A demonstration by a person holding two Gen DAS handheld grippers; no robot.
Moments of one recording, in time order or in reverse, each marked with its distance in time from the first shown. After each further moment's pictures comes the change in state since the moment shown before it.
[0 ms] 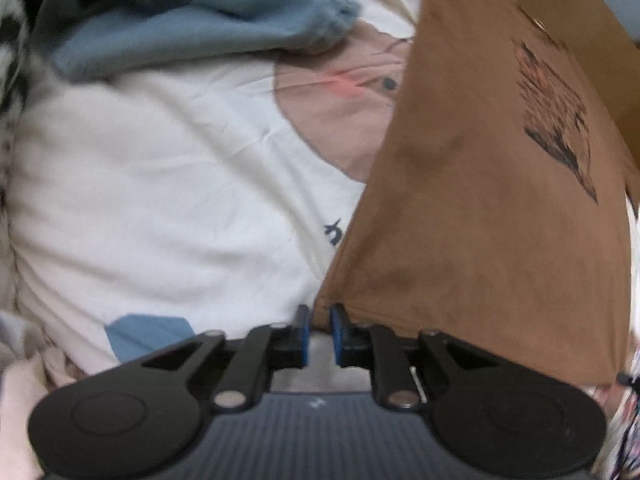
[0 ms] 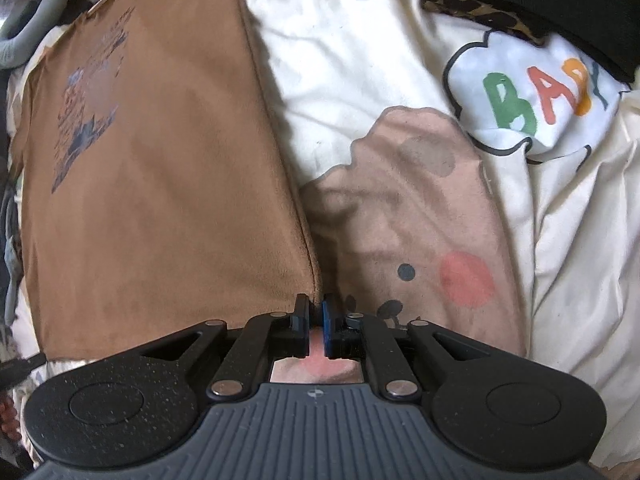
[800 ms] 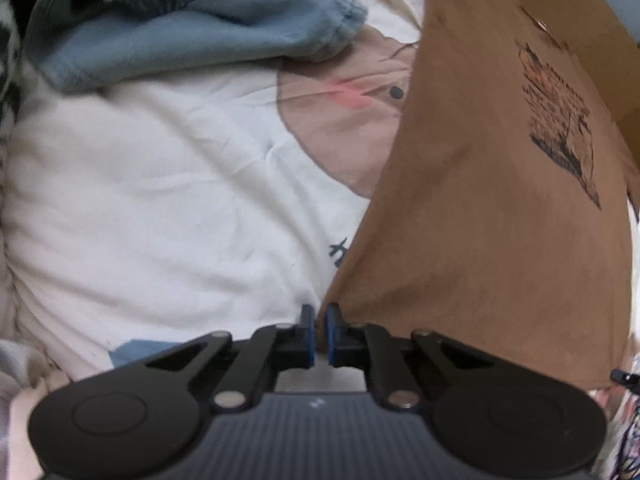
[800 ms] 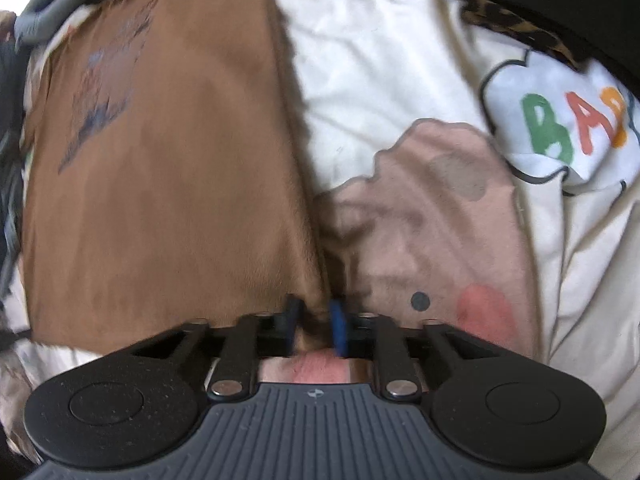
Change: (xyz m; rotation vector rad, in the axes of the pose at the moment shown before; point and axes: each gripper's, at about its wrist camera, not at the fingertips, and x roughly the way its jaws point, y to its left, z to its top) left arm 0.002 0.006 0.002 -0.015 0.003 0.001; right arm 0.018 0.001 0.009 -0.119 -0.039 0.011
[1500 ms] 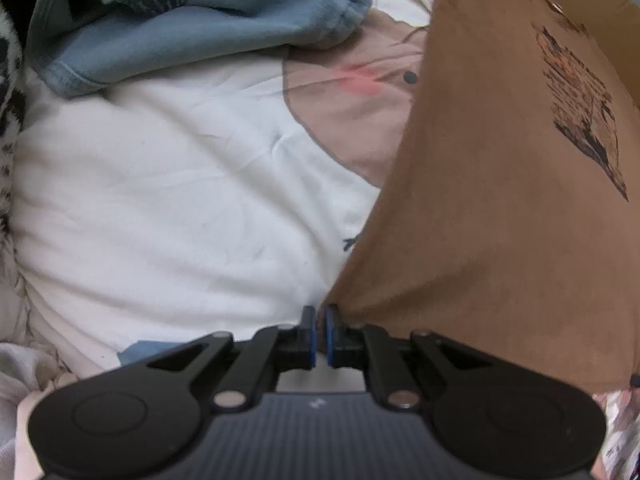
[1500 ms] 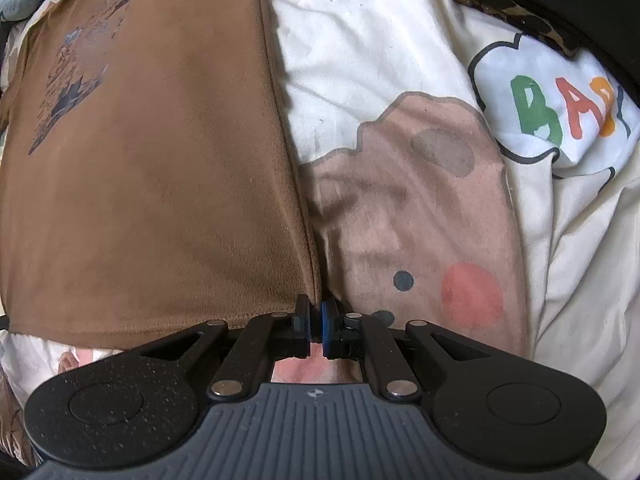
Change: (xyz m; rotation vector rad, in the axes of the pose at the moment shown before) left arm 0.012 -0.007 0.003 -0.006 0.028 0.076; right arm 0.011 0.004 -0.001 0.004 0.043 -0.091
